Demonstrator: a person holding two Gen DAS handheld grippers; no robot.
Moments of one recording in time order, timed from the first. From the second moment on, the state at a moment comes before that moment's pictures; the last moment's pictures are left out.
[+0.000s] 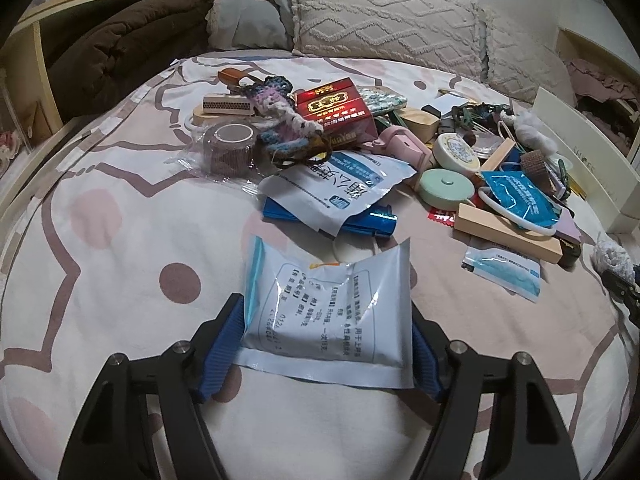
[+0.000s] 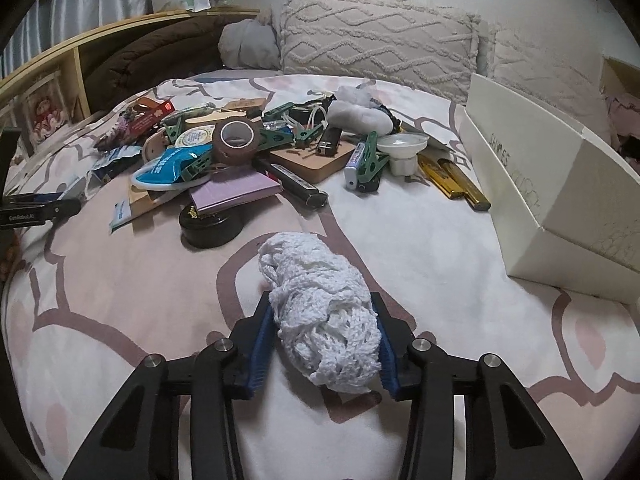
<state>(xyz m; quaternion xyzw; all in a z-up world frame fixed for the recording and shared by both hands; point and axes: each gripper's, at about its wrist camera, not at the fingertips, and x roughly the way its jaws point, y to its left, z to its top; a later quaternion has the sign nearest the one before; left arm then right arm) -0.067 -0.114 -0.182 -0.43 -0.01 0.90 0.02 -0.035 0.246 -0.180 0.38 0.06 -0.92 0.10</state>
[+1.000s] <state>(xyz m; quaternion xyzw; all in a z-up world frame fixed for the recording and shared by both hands) -0.018 -0.073 -0.132 -0.37 -0.03 0.93 0.04 0.019 0.287 -0.134 0.34 0.04 -0.94 0.06</state>
